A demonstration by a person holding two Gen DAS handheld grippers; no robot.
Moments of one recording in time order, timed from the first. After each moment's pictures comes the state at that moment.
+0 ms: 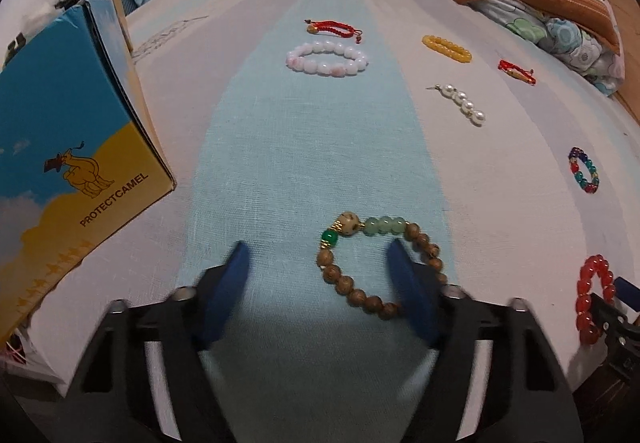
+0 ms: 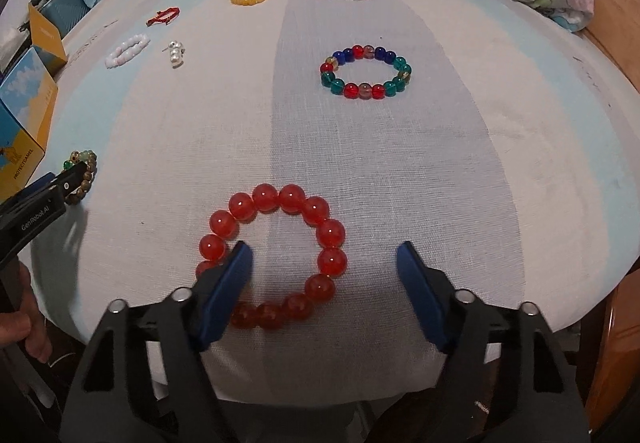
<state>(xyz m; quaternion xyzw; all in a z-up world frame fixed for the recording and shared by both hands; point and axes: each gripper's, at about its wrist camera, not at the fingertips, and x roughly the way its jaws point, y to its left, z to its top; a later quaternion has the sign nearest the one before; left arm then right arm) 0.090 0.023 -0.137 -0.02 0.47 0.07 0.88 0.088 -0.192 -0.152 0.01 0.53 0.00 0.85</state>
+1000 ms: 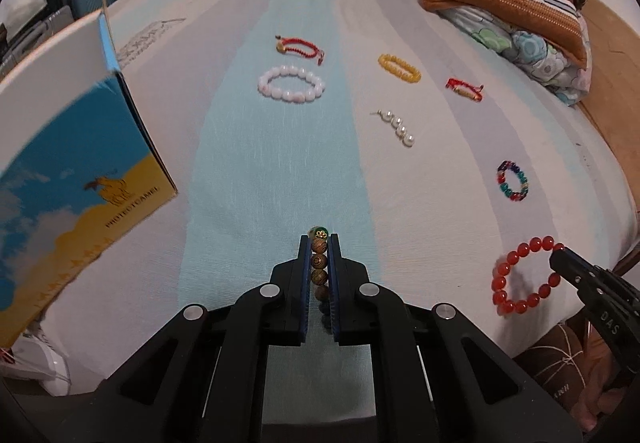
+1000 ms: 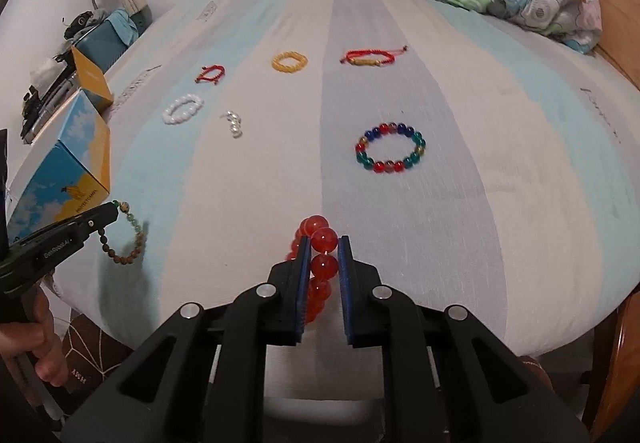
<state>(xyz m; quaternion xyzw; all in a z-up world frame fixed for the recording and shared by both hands) 0.075 0.017 -0.073 -0.06 0.49 0.01 0.87 0.081 -0.190 -0.083 0.05 0.47 0.05 0.88</state>
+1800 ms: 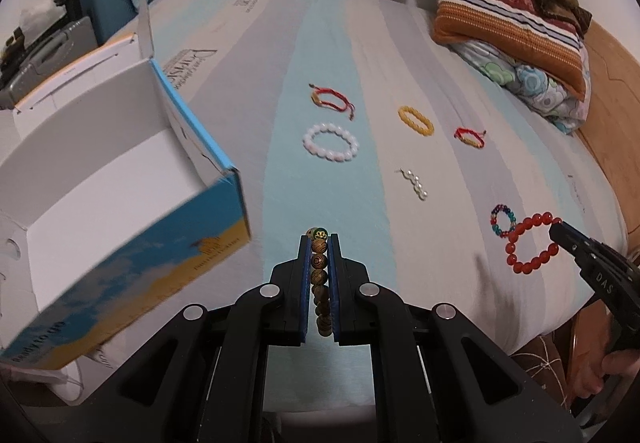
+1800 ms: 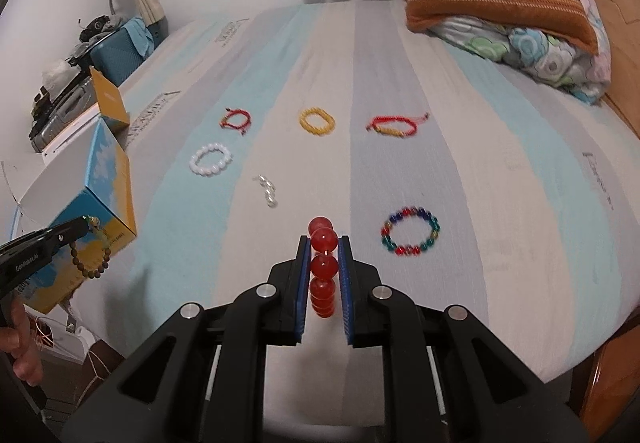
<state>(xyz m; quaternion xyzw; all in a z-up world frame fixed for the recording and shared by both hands) 0.072 0.070 -0.001 -0.08 0.47 0.02 0.88 0.115 -0.157 -0.014 0.02 0.44 0.07 0.90</state>
